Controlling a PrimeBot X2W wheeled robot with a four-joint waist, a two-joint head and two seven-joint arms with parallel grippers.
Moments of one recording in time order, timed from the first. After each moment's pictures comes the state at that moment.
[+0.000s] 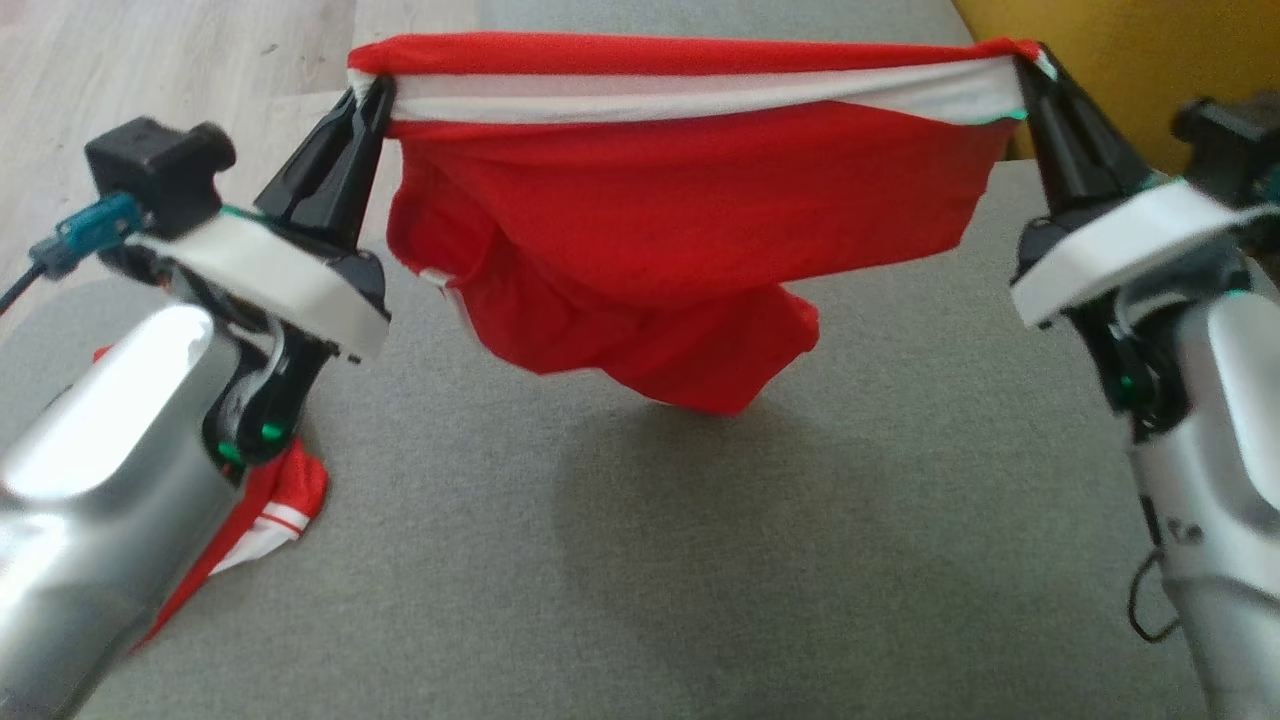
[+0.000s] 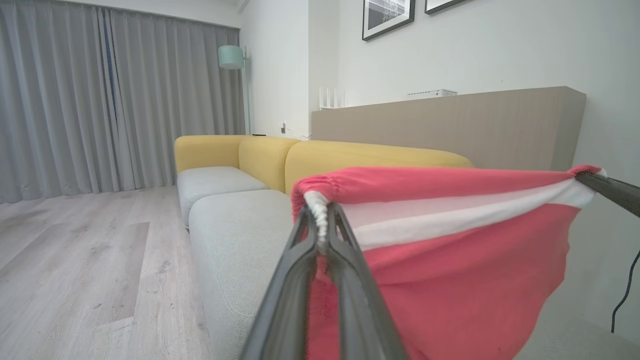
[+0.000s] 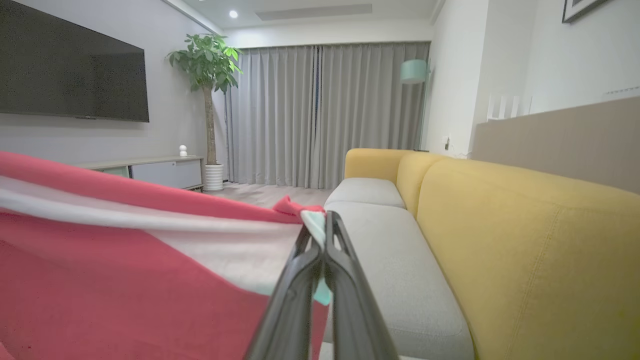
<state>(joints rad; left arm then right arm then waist) -0.83 0.55 -0.87 0.29 -1.00 0.01 -0.10 -0.57 -0.25 0.20 0.27 0.33 0.13 0.09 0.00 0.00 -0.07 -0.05</state>
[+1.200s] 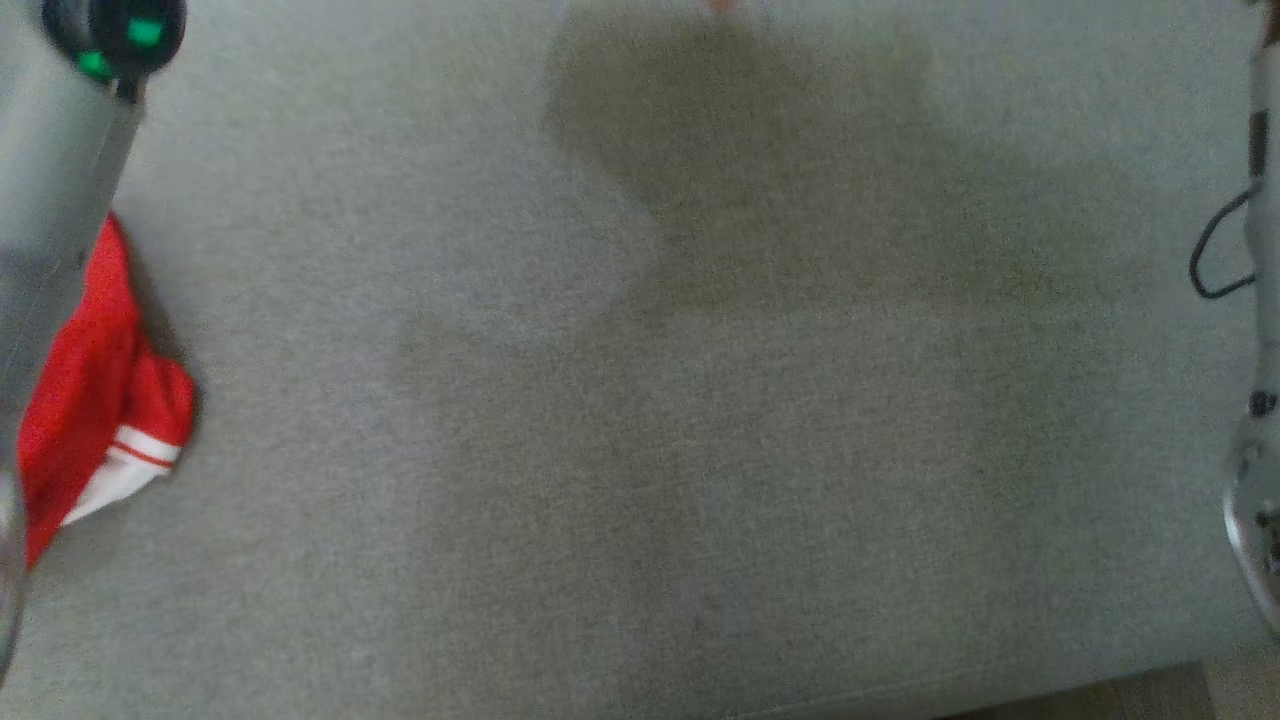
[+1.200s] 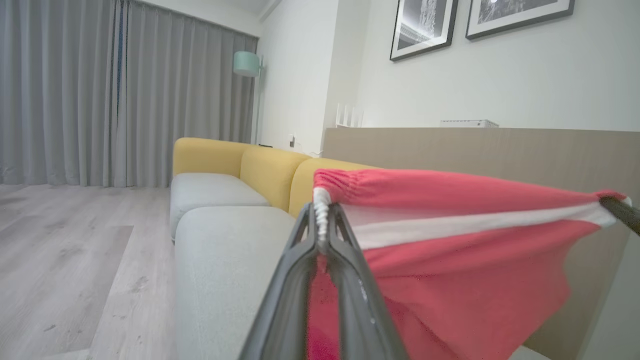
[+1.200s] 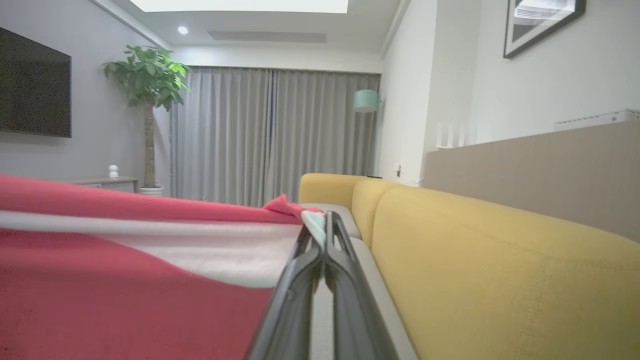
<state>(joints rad) -1.34 0.43 -0.76 0.56 -0.98 -0.05 -0.13 -1.18 -0.19 0.06 0.60 0.17 0.13 -0.12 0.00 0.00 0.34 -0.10</state>
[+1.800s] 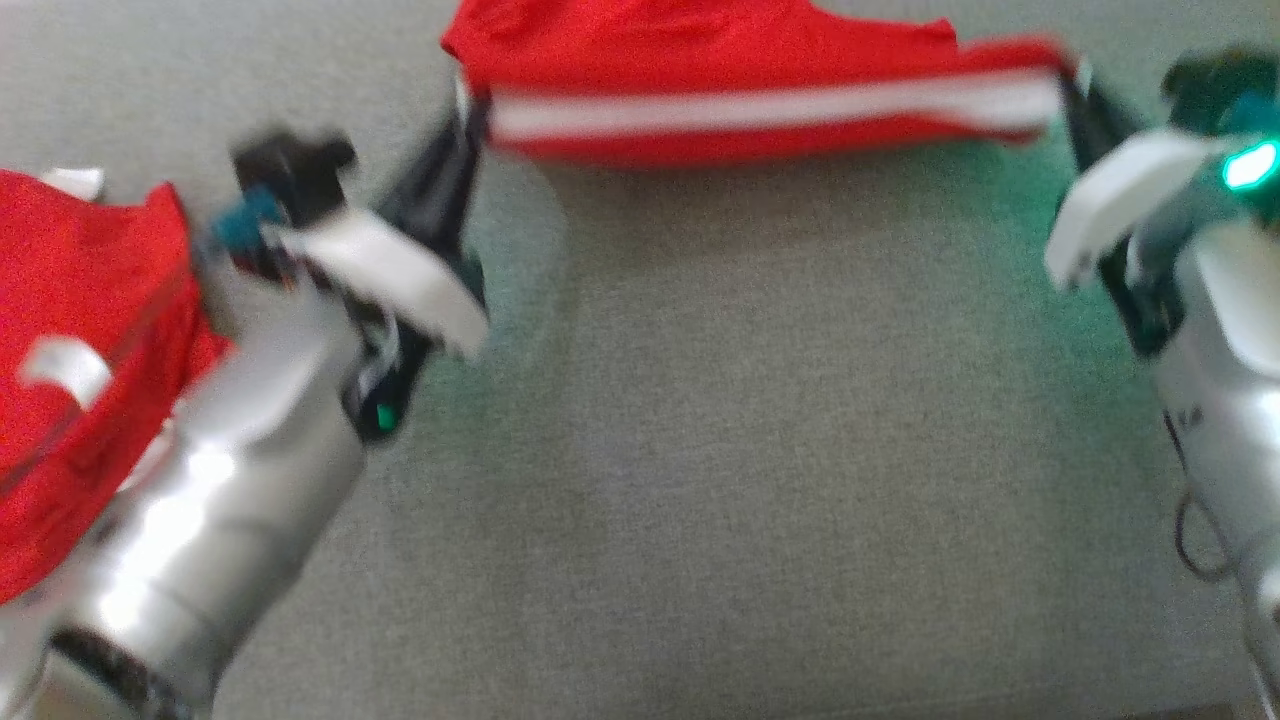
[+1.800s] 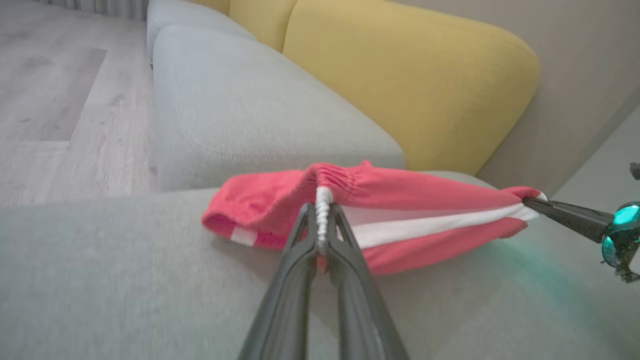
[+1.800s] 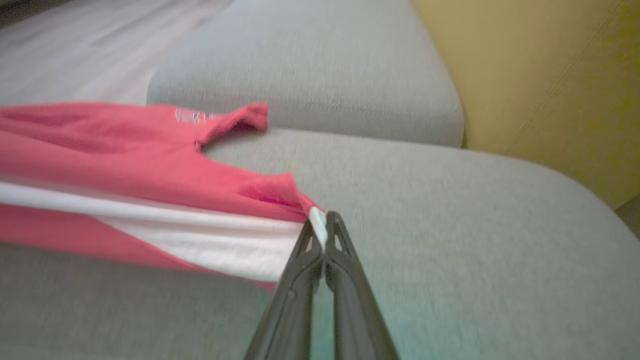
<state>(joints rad) -0.94 0.28 -0.96 0.73 -1.02 -0.13 -0.24 -0.91 -0.29 0.34 1.01 0.29 0.13 -0.08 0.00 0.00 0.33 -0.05</state>
